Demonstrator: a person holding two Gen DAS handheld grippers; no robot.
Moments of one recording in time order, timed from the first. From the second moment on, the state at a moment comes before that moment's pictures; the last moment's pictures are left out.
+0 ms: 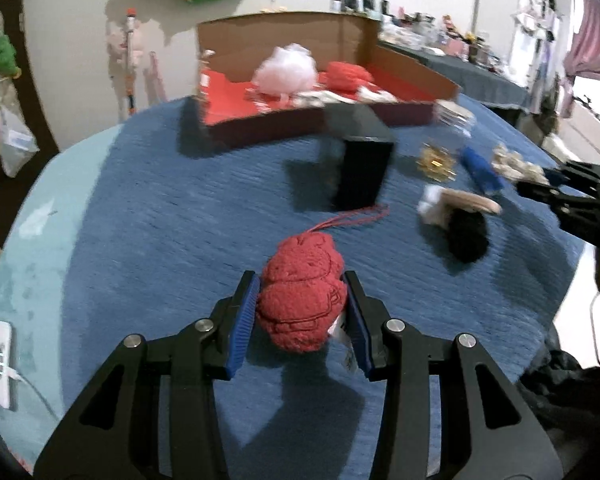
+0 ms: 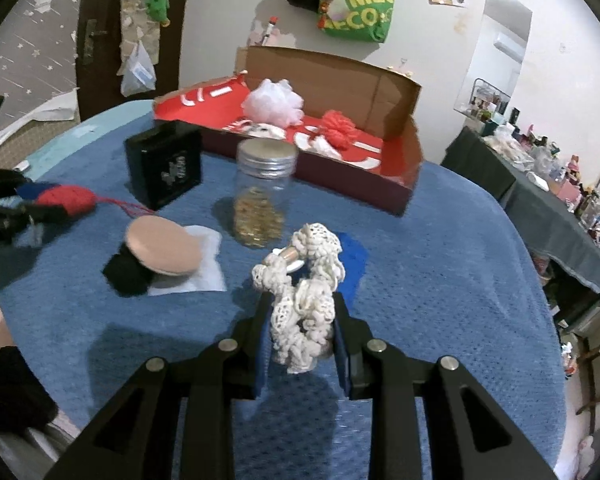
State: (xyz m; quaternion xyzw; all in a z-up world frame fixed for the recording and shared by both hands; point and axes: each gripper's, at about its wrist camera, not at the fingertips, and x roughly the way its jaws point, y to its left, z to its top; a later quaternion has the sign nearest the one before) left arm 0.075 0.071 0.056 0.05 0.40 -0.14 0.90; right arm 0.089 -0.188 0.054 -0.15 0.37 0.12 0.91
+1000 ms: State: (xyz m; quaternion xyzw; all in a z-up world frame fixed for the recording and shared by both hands) left arm 0.200 0.079 0.109 0.02 0.33 -0.14 0.93; right arm 0.211 -0.207 0.090 -0.07 0.36 0.14 0.92
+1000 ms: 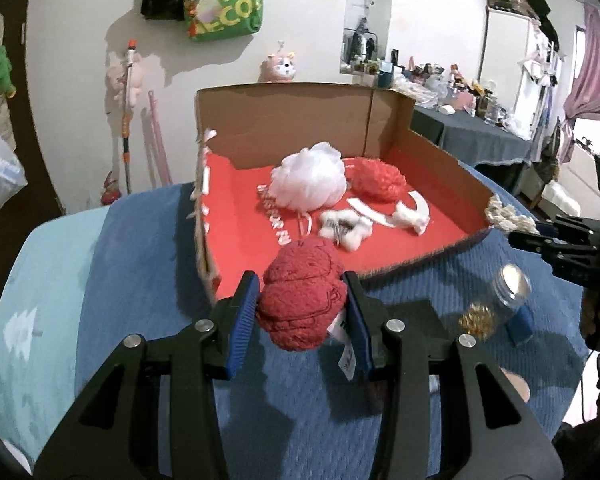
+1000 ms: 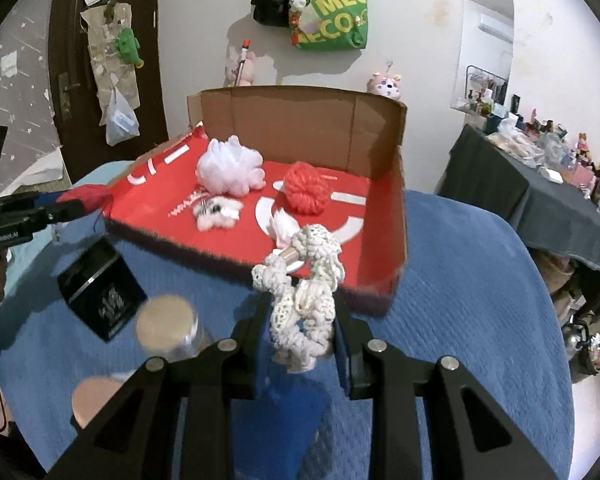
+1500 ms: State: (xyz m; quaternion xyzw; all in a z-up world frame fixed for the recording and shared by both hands) left arm 0.300 0.048 0.106 0.04 0.39 -0.16 0.91; right arm 0.316 -0.186 0.087 -0.13 0.43 0.09 0.89
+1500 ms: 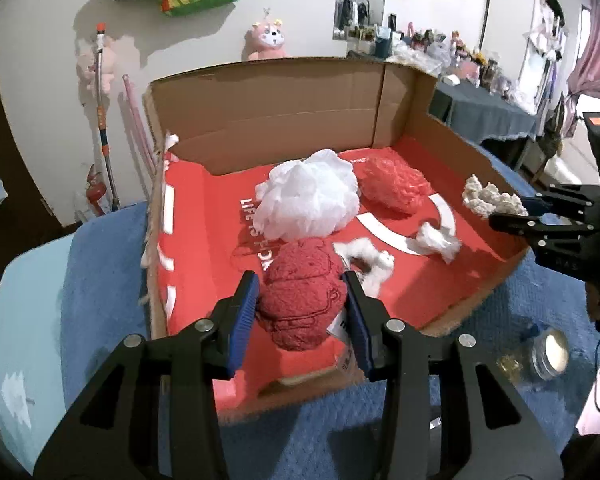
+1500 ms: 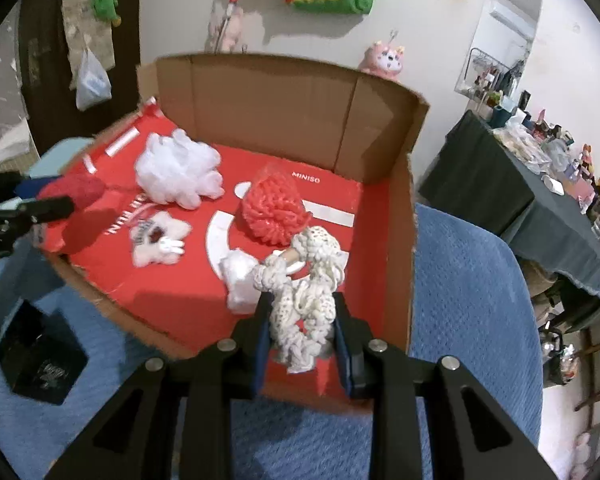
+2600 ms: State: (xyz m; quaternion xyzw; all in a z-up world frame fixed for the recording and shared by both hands) left arm 0.363 0.026 0.054 0.11 0.49 -0.12 0.86; right arm 0.372 -0.153 0.048 -0.22 0.51 0.05 0.83
